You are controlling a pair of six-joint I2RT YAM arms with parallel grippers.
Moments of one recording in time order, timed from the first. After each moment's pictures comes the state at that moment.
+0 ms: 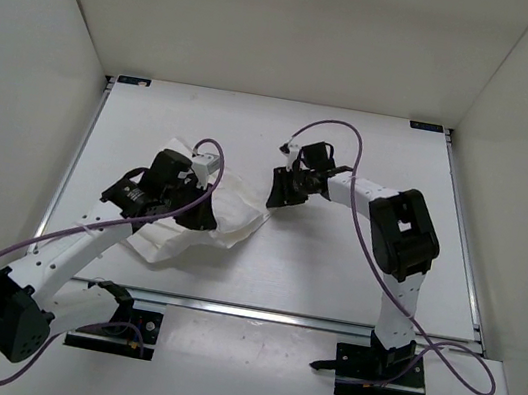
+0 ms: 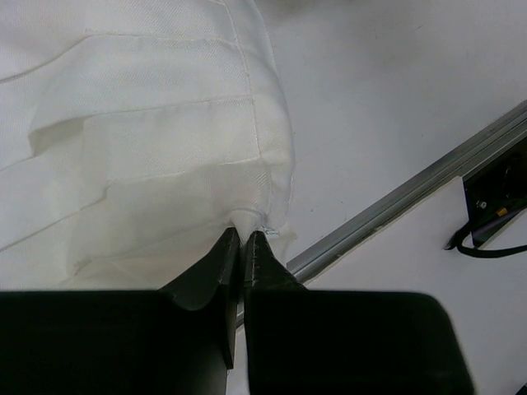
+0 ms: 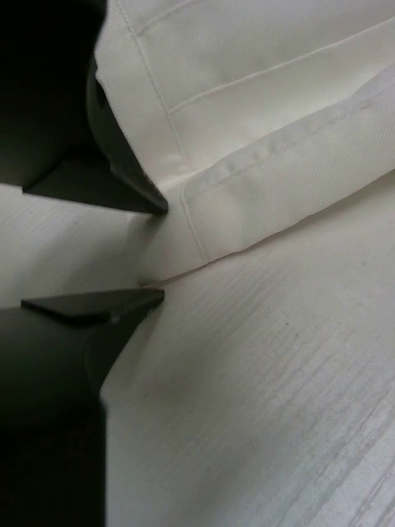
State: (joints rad) left arm -0.48 1.07 0.88 -0.63 0.30 -0.30; right arm 0.49 2.04 1.36 -0.24 -0.50 0.14
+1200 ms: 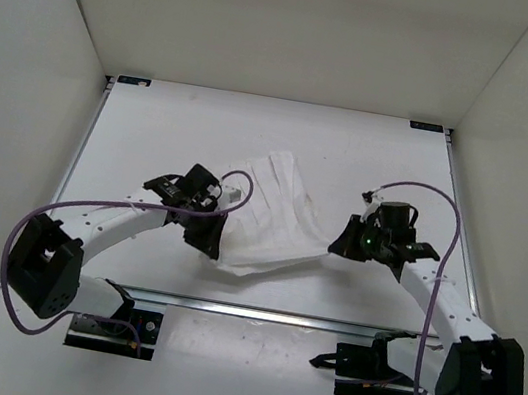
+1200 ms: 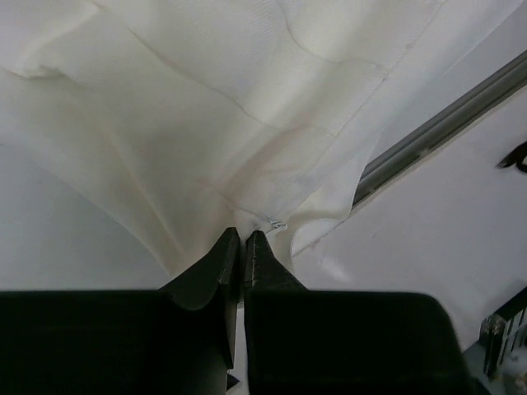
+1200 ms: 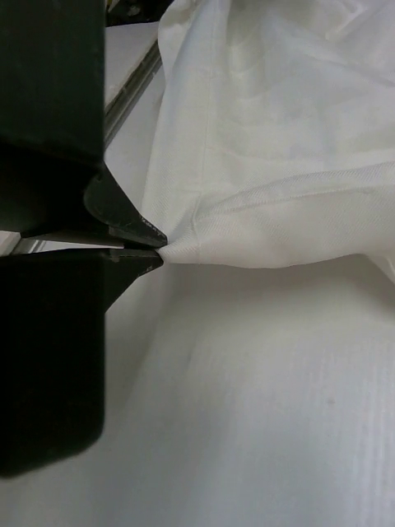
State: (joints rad) left arm -0.54 1.33 0.89 -0.70 0.37 -0.22; right arm 0.20 1.15 0.66 -0.36 -0.43 0.29
